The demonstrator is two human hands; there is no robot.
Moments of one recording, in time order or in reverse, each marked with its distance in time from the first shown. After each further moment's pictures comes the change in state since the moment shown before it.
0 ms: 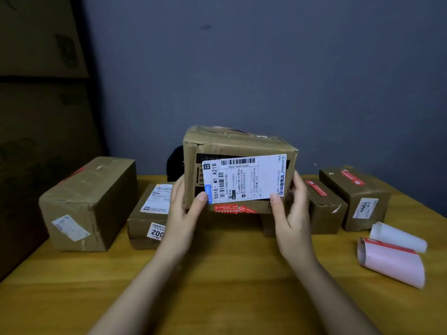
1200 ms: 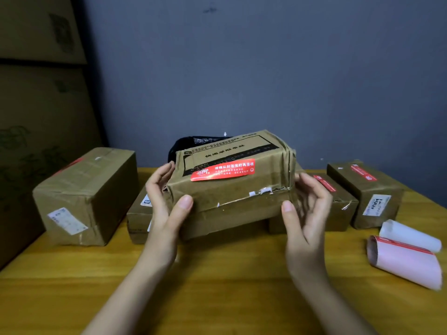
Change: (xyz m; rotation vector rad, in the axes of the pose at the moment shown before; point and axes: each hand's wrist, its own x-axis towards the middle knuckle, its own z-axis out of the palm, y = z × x) left_hand -0.022 0.018 -0.021 -0.207 0.038 0.067; right_hand -0.022 -0.019 0.004 0.259 0.082 -0.060
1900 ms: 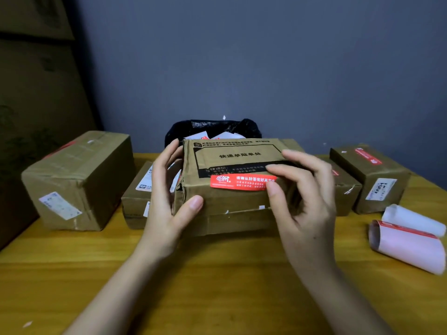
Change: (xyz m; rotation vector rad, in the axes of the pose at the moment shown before) left_hand 0.000 -0.007 0.003 0.262 -0.136 0.217; right_hand 0.006 -0.017 -0.003 -0.426 -0.041 -0.311
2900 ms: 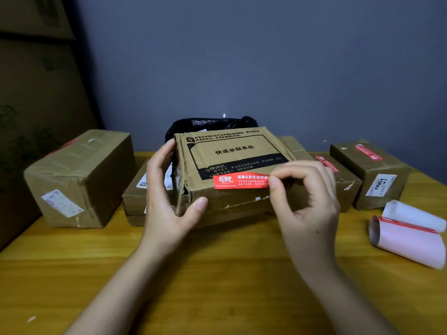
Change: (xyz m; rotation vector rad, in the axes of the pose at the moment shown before) left_hand -0.001 -0.011 0.001 0.157 0.094 0.154; right_hand -0.001 -0.007 -0.001 -0.007 0.055 0.004
